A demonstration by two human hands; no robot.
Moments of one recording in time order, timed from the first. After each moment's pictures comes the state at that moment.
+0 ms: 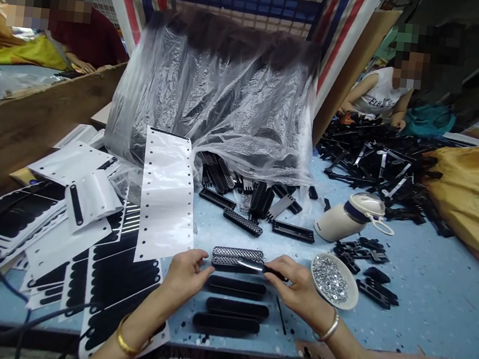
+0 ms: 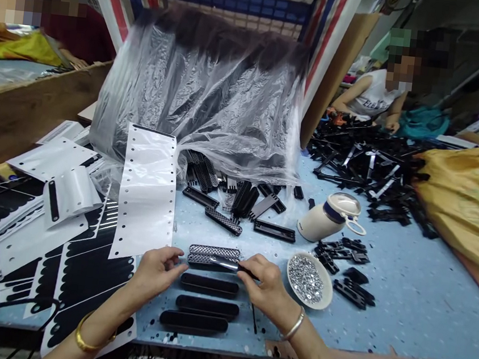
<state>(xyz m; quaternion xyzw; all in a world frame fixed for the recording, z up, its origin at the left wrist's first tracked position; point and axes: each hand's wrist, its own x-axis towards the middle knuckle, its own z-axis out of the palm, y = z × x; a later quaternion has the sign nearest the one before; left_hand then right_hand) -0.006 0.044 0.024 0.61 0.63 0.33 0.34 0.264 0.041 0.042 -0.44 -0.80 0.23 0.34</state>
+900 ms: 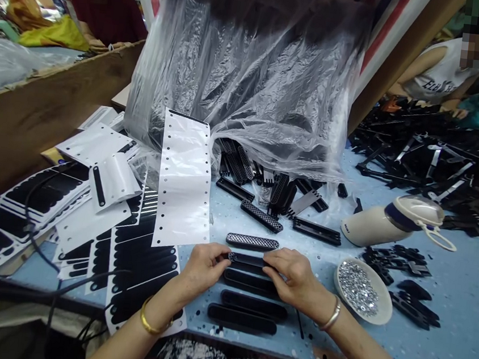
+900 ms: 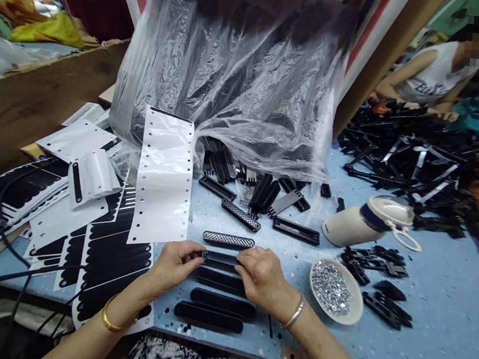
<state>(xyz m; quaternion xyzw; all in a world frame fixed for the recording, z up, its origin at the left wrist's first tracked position) -0.003 0.042 0.017 0.63 0.57 0.33 0.41 0.237 0.060 0.026 -0.38 -0.88 0.17 0.25</state>
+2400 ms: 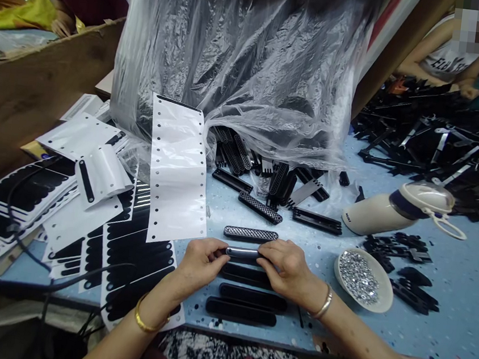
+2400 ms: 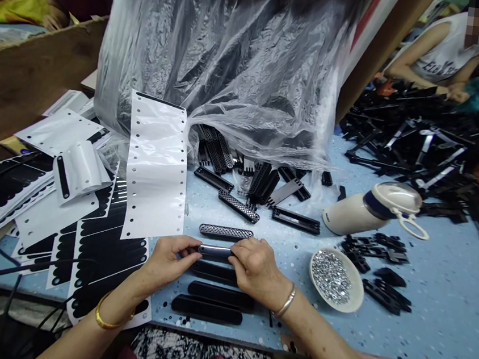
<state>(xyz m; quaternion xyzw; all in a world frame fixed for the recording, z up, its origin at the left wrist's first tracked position) -0.003 0.041 0.011 0.66 0.57 0.34 0.36 0.228 0.060 0.019 -0.39 -0.88 0.15 0.24</state>
